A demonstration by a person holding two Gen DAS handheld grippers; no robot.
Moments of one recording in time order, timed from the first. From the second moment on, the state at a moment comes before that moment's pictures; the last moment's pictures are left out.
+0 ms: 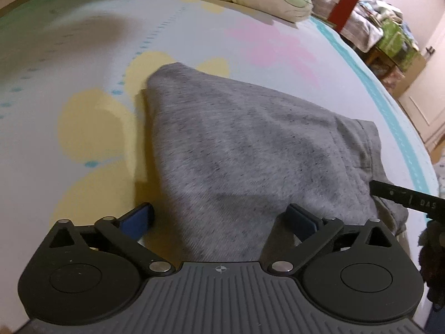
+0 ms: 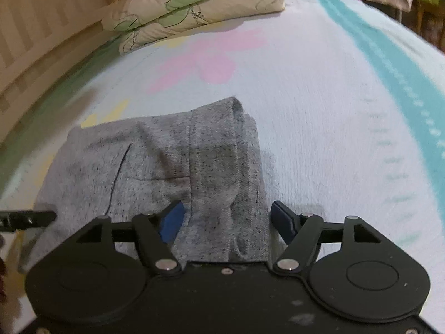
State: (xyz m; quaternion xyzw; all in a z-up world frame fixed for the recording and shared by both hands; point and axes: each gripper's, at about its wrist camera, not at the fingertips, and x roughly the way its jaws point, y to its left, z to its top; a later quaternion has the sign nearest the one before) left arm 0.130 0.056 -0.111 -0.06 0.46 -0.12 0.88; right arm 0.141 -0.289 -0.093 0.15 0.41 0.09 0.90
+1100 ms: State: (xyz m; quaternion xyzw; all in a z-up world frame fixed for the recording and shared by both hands) left arm 0.163 0.075 -0.021 -0.01 0.31 -0.07 0.95; right arm 0.196 -0.255 0.007 0.13 0.30 0.19 0.93
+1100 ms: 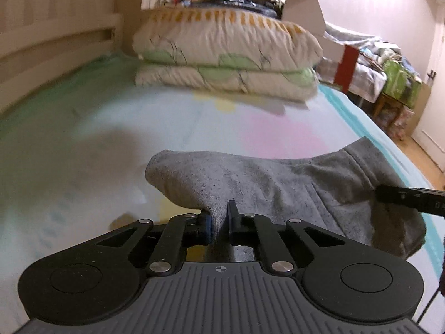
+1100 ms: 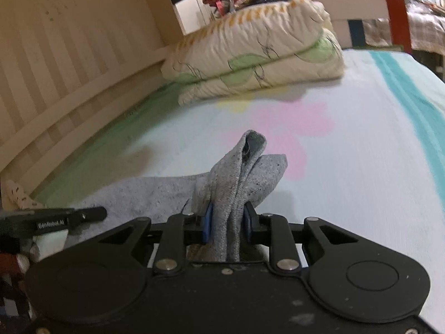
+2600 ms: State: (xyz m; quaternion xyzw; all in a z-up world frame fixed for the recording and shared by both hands) left arm 0.044 0.004 -0.031 0.00 0.38 0.04 0.92; right arm 0.064 -0.201 0.016 0.04 0.31 0.13 0.94
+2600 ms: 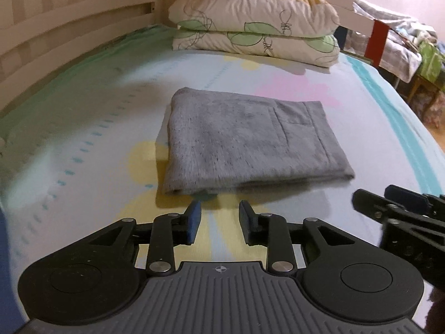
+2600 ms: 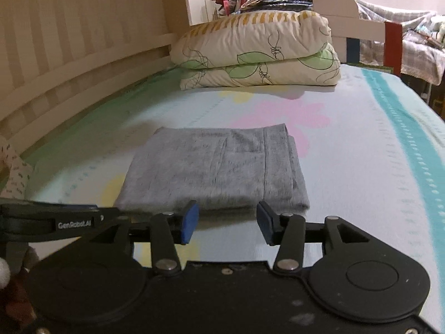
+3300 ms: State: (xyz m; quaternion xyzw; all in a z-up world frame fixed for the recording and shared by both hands) left arm -0.009 -0.010 -0.005 -0.02 0.35 0.04 0.93; right arm 0.001 -0.200 0.041 0.07 0.31 0.14 0.94
